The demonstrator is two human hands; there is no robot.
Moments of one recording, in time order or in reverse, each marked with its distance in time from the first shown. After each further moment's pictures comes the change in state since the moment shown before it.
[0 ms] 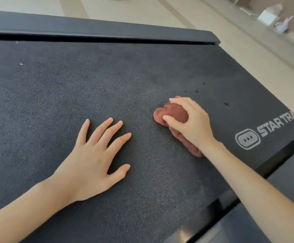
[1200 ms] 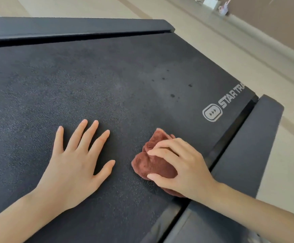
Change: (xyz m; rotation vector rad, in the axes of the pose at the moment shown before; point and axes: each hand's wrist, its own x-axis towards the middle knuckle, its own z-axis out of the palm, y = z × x) left_hand 0.000 -0.003 0.007 0.042 0.009 0.038; right_hand -0.136 -0.049 -0.013 -0.232 0.066 -0.228
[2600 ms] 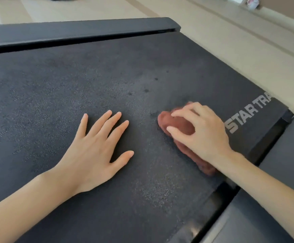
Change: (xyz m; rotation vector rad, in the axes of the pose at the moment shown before) left_hand 0.158 0.085 0.013 0.046 -0.069 -0.028; right_hand 0.068 0.210 -0.008 -0.034 0.007 0.237
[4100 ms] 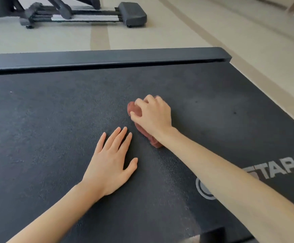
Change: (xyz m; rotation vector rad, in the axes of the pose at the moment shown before) left_hand 0.002 0.043 0.010 -0.102 0.118 -0.440; right_hand 0.128 -0.068 0.082 0.012 -0.065 -0.348
